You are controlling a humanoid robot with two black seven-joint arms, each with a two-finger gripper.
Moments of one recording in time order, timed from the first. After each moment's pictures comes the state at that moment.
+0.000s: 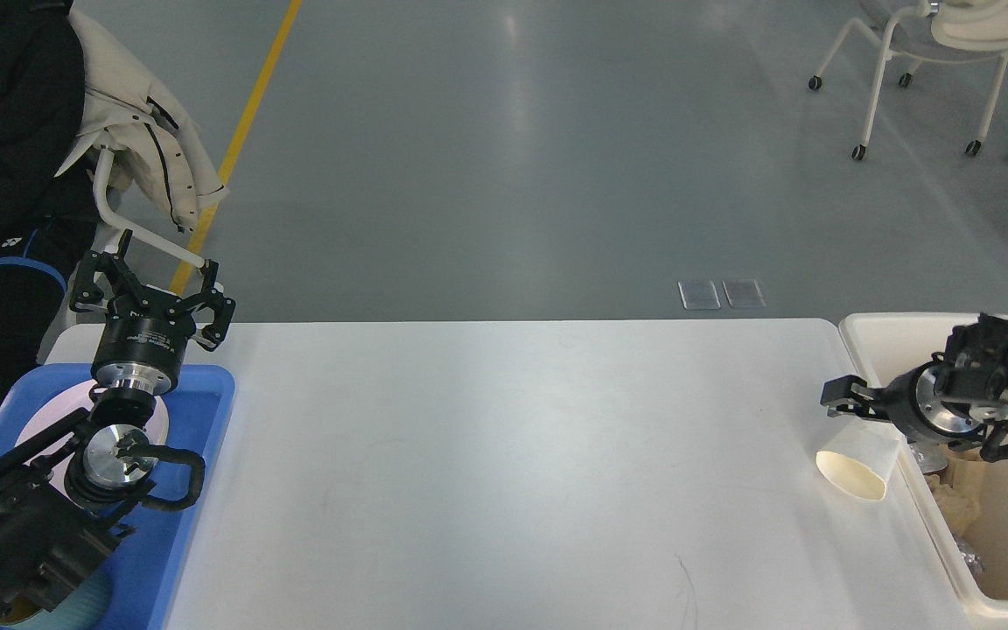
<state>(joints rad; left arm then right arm) -0.58 0.37 -0.70 -0.70 -0.35 -0.37 -0.54 1.25 -0.41 -1.27 0.77 -0.02 0.20 0.06</state>
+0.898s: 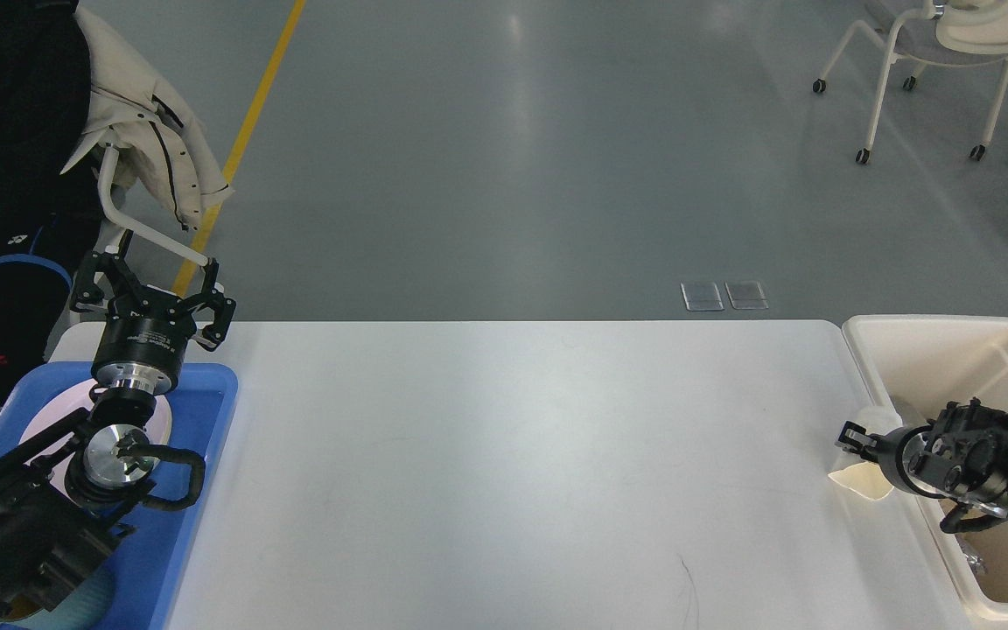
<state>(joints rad) -0.58 0.37 -0.70 -0.70 -0.35 -0.37 -0.54 0.94 -0.34 -1.07 0.47 -0.02 0.09 0.05</state>
